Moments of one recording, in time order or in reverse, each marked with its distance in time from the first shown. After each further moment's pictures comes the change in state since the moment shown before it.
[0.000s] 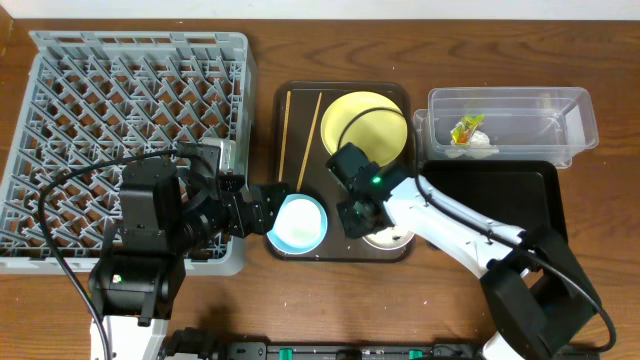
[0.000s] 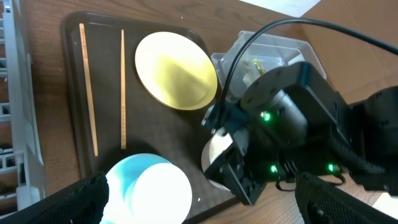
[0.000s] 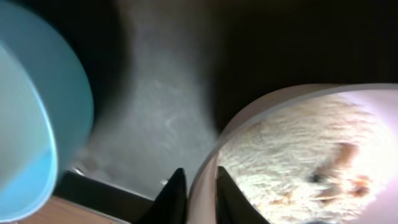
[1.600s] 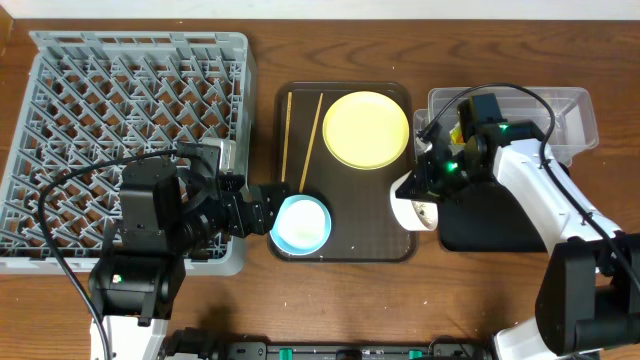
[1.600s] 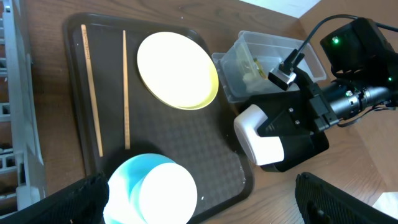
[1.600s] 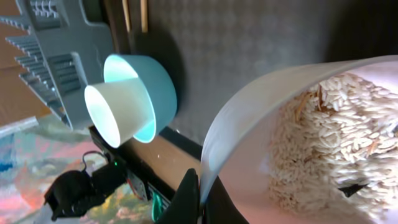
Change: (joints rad) left arm 0.000 0.000 0.000 0.000 0.000 0.000; right arm -0.565 -0.082 0.021 -0.190 -0.679 -0.282
